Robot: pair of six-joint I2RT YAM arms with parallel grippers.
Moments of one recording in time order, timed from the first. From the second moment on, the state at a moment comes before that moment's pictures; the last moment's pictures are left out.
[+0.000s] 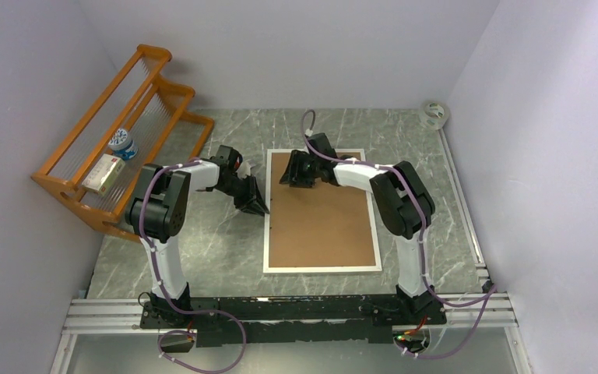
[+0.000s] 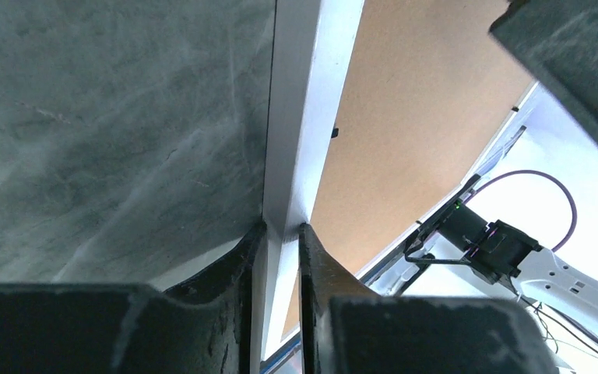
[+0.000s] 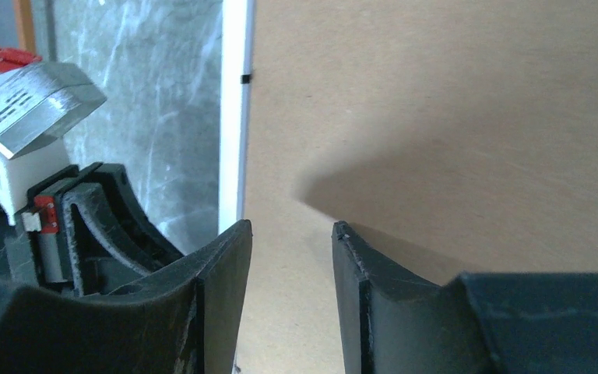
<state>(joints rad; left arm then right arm) -0.28 1.96 1.14 -0.45 0.68 -0.51 0.55 2.07 1.34 -0.04 -0.30 0.70</state>
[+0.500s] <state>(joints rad) -0.28 1.94 1.13 -0.41 0.65 -0.52 0.56 2.14 1.39 0.03 -0.47 0.77</state>
